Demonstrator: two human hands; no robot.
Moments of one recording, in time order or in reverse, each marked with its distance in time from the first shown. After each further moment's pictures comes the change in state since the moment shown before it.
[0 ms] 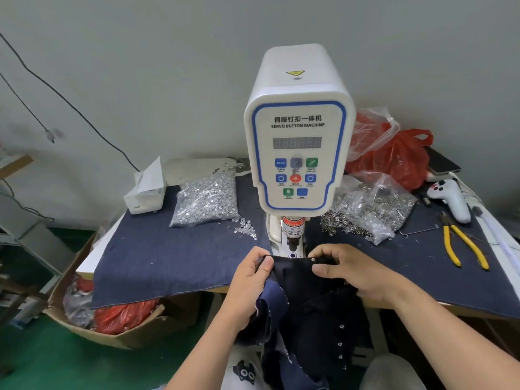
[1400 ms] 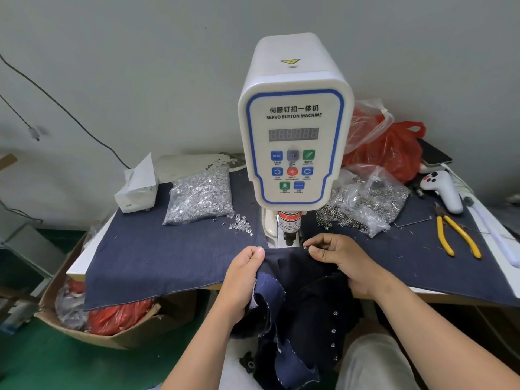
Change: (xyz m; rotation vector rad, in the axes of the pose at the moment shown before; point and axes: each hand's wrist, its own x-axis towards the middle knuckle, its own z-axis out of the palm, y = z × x) left_hand 0.008 -0.004 -0.005 -0.058 0.049 -0.126; right_hand 0.018 0.020 0.008 0.303 0.160 -0.050
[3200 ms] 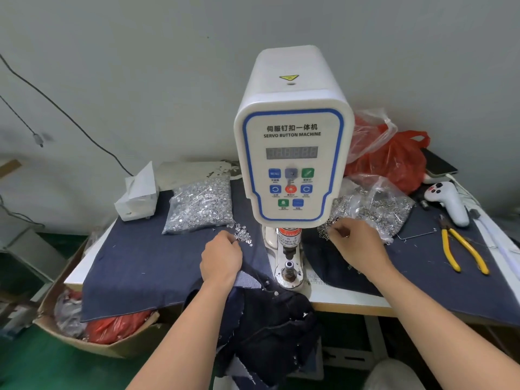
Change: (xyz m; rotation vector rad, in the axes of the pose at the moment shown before) left_hand 0.068 0.030 -0.026 0.787 0.478 -0.028; right_hand 0.023 -0.041 -0.020 -0.894 0.506 -0.134
